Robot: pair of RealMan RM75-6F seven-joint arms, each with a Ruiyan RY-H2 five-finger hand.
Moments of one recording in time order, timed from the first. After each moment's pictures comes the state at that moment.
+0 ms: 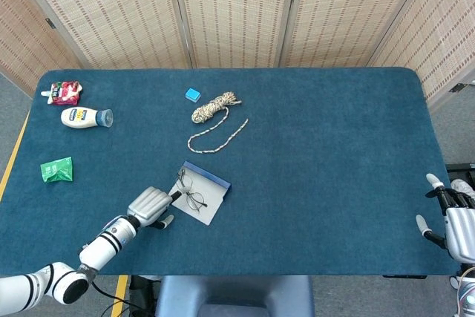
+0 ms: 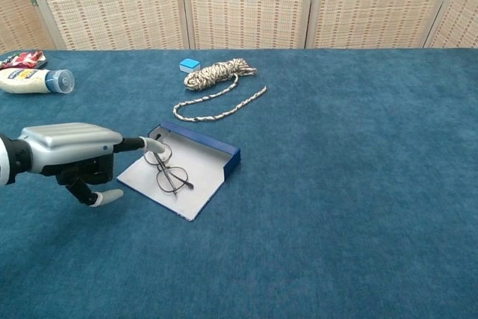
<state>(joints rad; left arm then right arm) -0.72 -1.40 0.00 -1.53 1.30 0.81 0.21 0.01 -1.14 0.08 -1.56 -1.47 1.54 0.00</state>
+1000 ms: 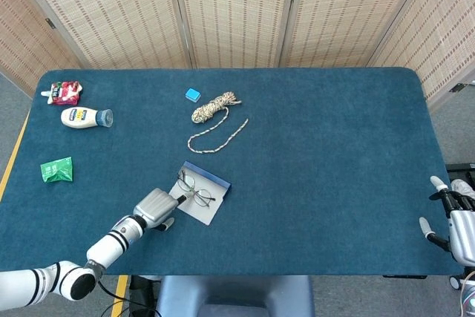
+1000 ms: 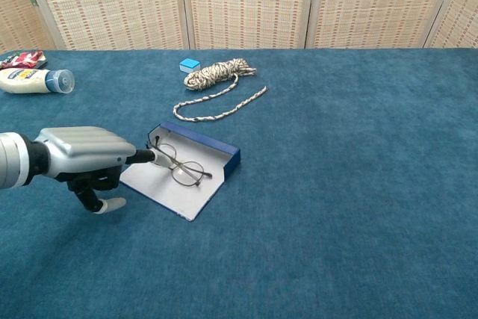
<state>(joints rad) -0.81 -1.41 0.00 -1.59 1.10 0.74 0.50 -0.01 -1.14 0.08 -1.54 -1.46 1.54 0.02</state>
